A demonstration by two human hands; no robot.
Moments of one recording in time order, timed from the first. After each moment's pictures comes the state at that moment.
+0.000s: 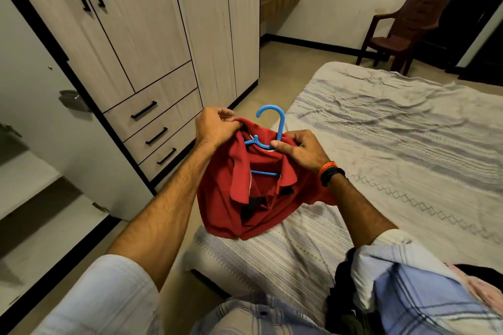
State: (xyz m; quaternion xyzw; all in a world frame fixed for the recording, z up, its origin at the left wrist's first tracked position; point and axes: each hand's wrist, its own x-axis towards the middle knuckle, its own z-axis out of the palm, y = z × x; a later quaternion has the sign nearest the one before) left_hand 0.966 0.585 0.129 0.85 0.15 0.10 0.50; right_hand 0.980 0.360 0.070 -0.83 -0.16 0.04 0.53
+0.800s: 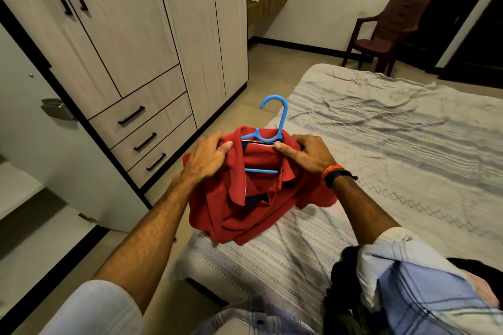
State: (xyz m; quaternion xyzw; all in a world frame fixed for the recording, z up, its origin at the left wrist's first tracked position) left_hand 0.951 0.603 0.088 0.95 -0.02 0.09 0.31; right_hand 0.983 0.336 0.074 -0.91 -0.12 -0.03 0.39
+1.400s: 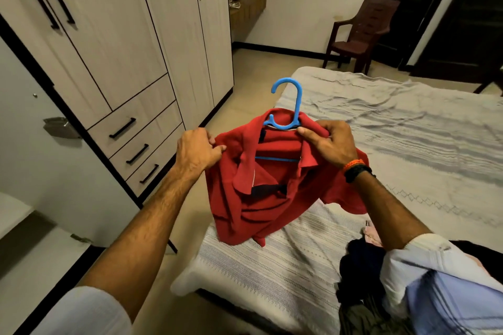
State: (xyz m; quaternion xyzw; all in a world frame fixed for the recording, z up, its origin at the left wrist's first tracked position) left_hand 0.966 0.654 0.125 0.96 0.07 0.11 0.24; right_hand 0.963 0.346 0.124 -0.89 -0.03 -0.19 0.42
